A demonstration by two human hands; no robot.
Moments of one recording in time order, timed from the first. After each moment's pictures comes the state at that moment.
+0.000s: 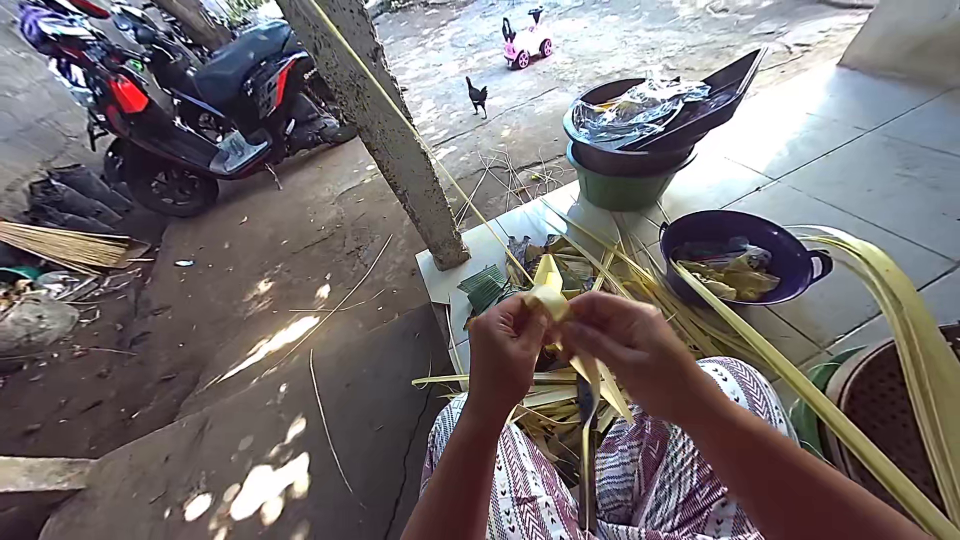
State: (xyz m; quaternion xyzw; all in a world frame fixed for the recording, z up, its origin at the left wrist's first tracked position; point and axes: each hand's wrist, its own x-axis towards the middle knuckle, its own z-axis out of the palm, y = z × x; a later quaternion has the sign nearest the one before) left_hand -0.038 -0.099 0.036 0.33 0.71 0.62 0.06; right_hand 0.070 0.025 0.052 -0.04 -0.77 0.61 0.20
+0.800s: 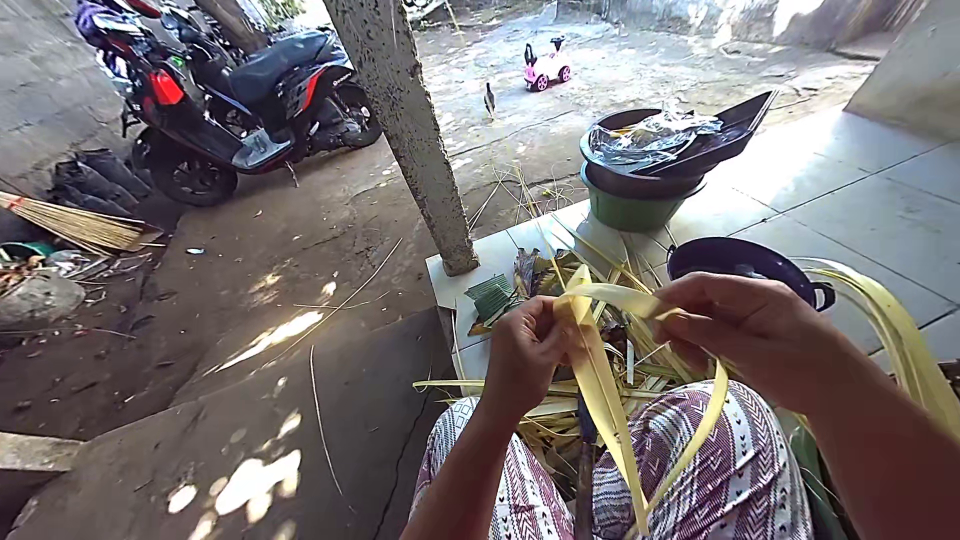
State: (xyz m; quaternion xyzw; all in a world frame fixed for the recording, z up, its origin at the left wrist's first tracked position) left_hand -0.030 -0.100 0.052 0.31 0.67 0.66 0.17; right_hand 0.107 0.083 0.085 0.04 -0.82 0.54 0.20
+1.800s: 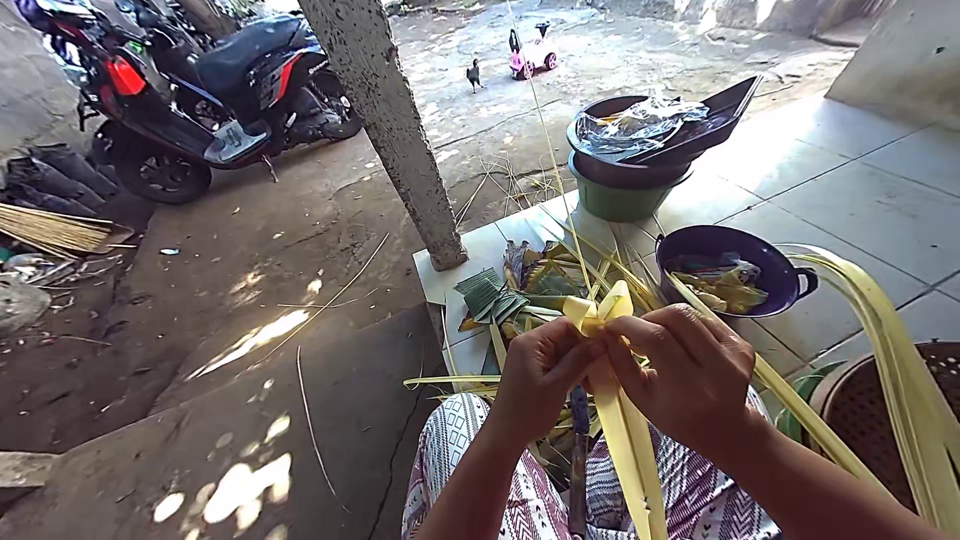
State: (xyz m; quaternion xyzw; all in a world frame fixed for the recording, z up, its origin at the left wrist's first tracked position) left_hand -0.009 -0.102 0.038 0.40 0.56 0.69 0.24; right_hand 0.084 0.036 0.033 0.02 -0.83 0.03 0.56
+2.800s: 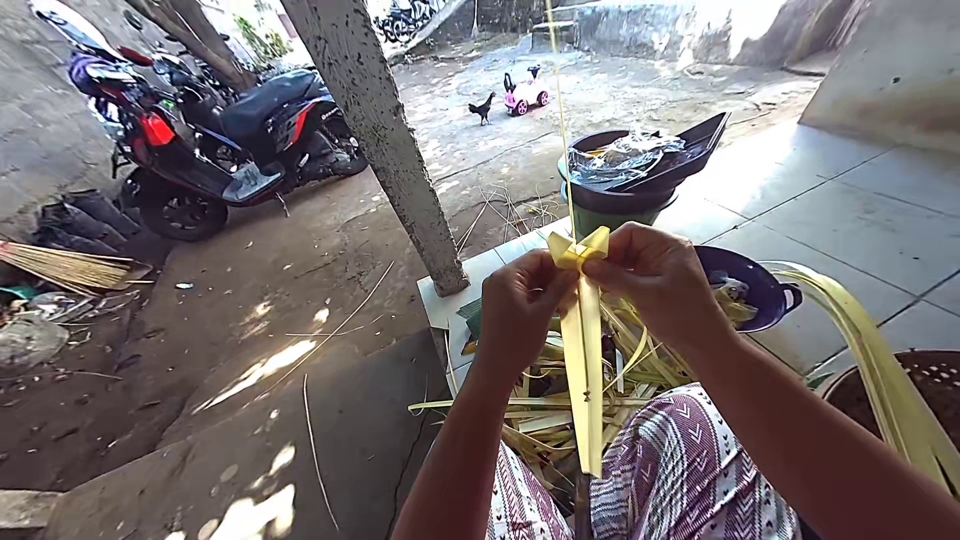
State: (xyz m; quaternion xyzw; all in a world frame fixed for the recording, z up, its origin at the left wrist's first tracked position) left_hand -0.046 -0.071 0.101 0.44 0.66 0.61 0.04; right_hand 0.049 0.074 0.098 -0.03 -0.77 0.53 0.36
